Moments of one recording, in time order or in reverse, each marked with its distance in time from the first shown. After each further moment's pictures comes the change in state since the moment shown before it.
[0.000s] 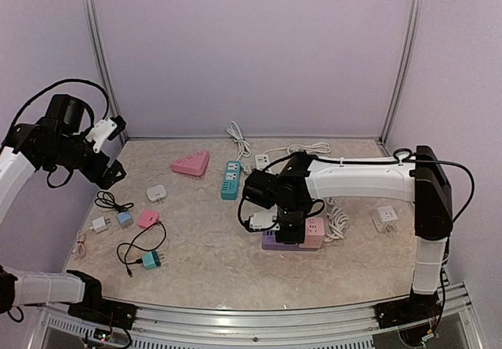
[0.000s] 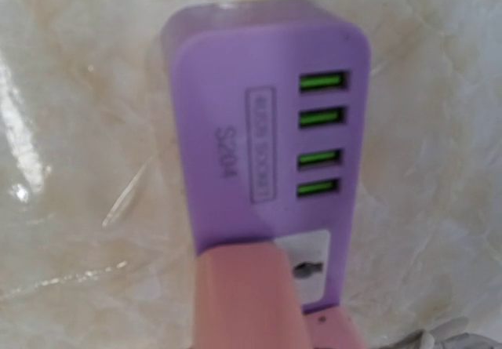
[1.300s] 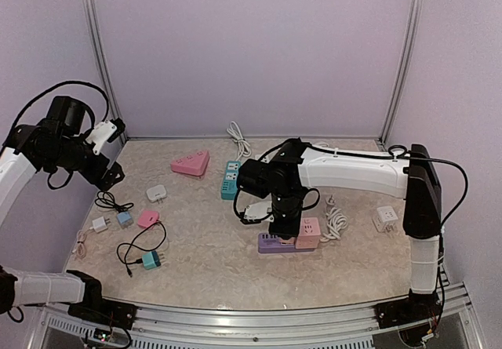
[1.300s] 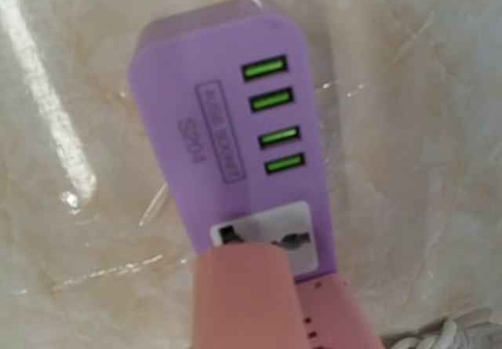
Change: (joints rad) left arm 0.000 -0.004 -0.014 -0.005 -0.035 -0.001; right arm -0.016 0.048 0.166 -0.132 -0.074 0.062
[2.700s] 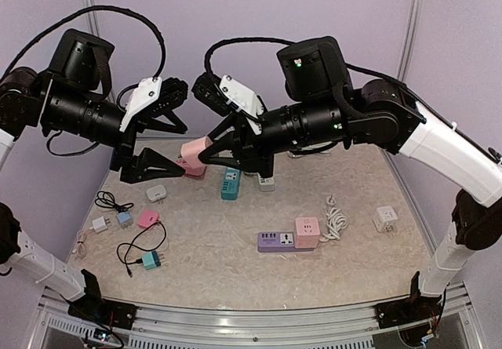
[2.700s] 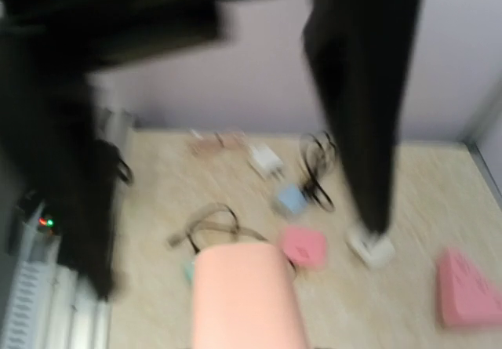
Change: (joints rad) left arm -0.815 0.278 0.686 -0.180 0.262 0.069; right arm 0.177 -0.371 0.227 0.599 -0.371 0.062
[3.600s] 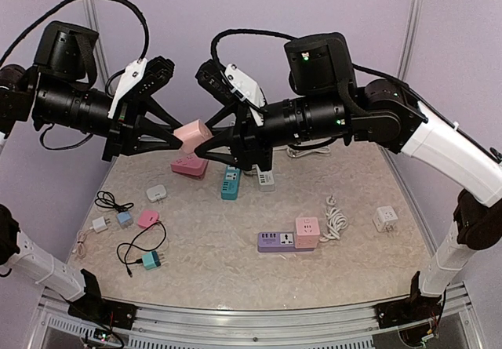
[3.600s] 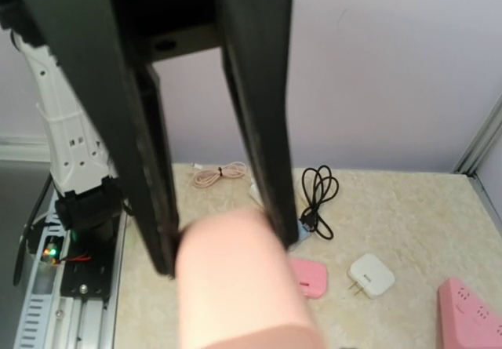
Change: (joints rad) left arm 0.022 -0.011 0.040 0.033 0.043 -0.023; right arm -0.005 -0.010 -0.007 0.058 -0.021 0.019
